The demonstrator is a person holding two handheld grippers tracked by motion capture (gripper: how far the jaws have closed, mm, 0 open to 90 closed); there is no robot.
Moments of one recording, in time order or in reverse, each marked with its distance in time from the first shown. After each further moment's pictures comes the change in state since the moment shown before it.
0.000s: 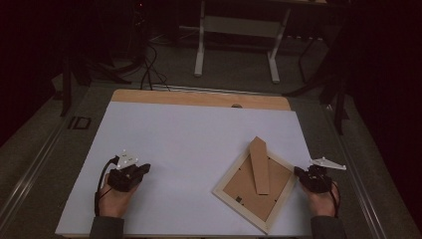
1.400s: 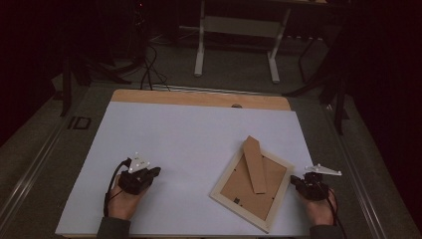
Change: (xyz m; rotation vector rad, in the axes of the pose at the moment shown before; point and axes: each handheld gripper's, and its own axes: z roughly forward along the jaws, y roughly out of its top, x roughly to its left) left arm -0.030 0.005 0.013 0.010 -0.071 0.061; right arm 0.016 -0.016 -0.006 0.076 0.017 0.005
